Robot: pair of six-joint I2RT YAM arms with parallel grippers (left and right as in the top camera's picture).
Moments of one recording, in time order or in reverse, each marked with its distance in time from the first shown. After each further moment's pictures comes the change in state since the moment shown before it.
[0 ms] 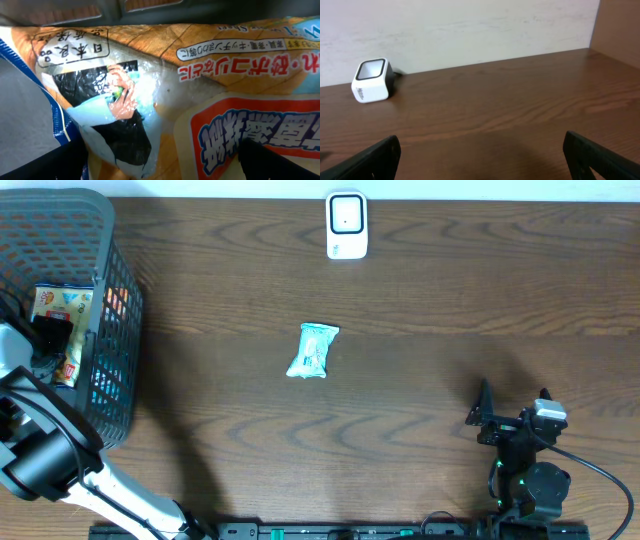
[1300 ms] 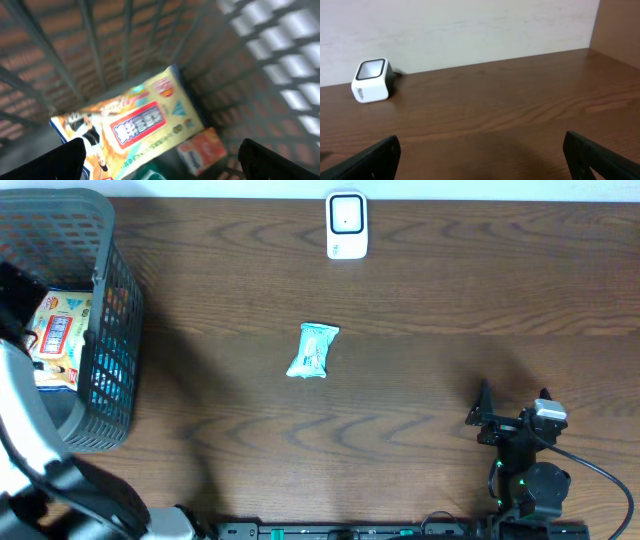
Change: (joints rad) left arm -0.063 -0.438 -0.043 0.063 -0.010 0.256; right arm 0.000 0.000 0.000 0.000 0.000 0.000
